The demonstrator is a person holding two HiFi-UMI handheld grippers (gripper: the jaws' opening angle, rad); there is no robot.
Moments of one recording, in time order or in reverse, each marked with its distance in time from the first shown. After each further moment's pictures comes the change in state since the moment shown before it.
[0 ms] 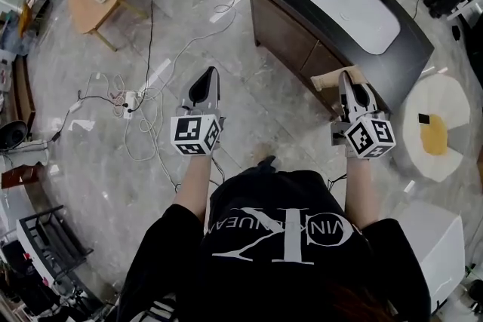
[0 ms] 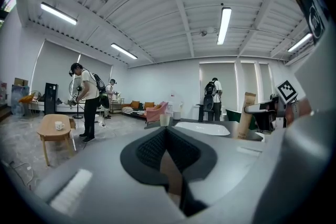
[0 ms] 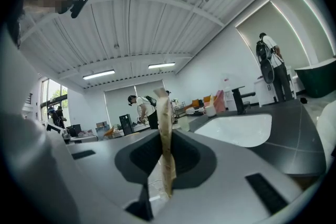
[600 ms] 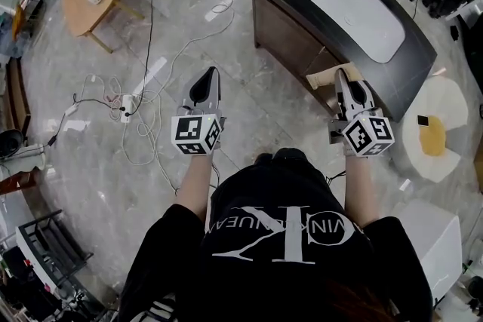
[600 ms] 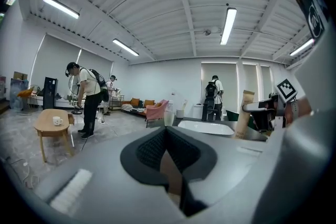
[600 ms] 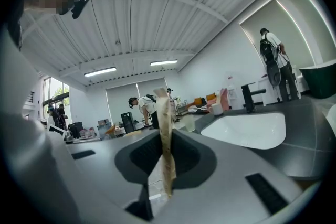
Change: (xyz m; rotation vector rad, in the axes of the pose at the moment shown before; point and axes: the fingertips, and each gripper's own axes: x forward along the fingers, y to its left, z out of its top) left arm 0.032 0.039 -0.014 -0.035 0.021 -0.013; right arm 0.056 0.018 -0.006 -0.013 0.027 0.022
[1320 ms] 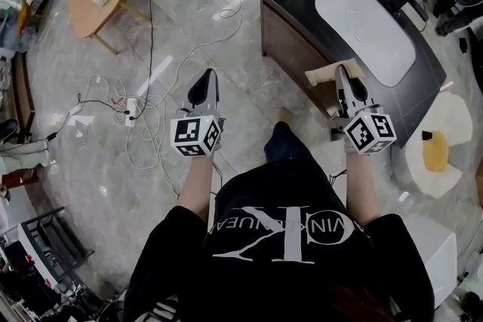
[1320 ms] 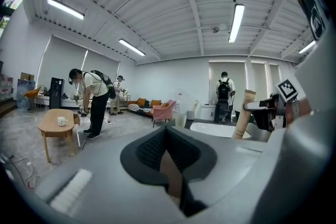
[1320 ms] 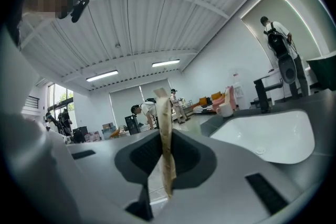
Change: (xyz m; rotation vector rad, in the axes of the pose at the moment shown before) left arm 0.052 0.046 0.008 -0.020 -0.001 0.073; right arm 0.085 -0.019 0.017 0.032 -0.016 0.061
